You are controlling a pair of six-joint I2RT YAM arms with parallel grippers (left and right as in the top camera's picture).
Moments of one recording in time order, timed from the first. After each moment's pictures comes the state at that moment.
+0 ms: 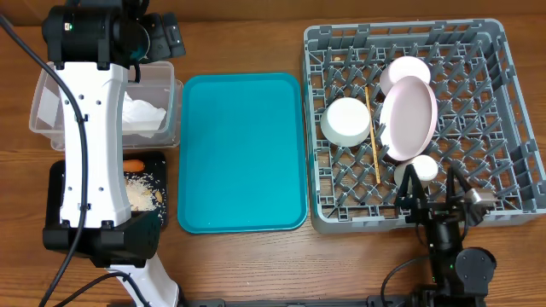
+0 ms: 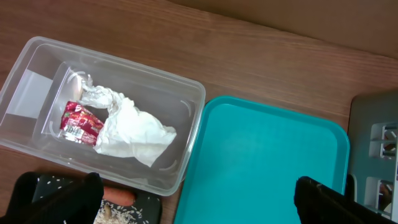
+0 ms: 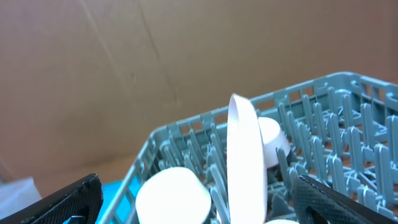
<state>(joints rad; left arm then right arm) -0.05 1.93 2.38 -1.42 -0.15 -0.29 -0.05 0.02 0.04 0.05 -0.11 0.35</state>
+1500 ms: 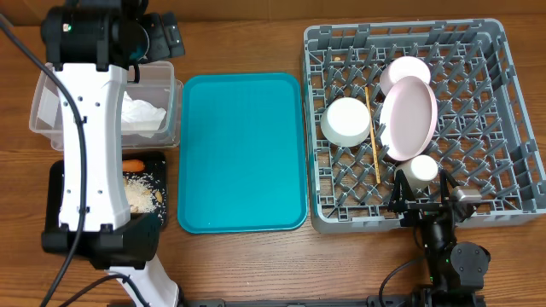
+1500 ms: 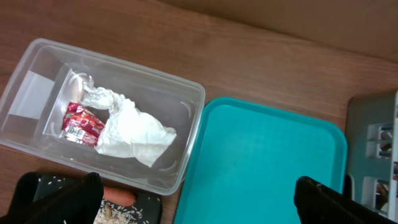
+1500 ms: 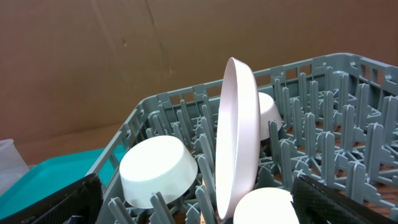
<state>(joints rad) -0.05 1.90 2.38 -1.42 -0.15 -0.29 -0.05 0.01 0.02 -0.02 -0.13 0.25</state>
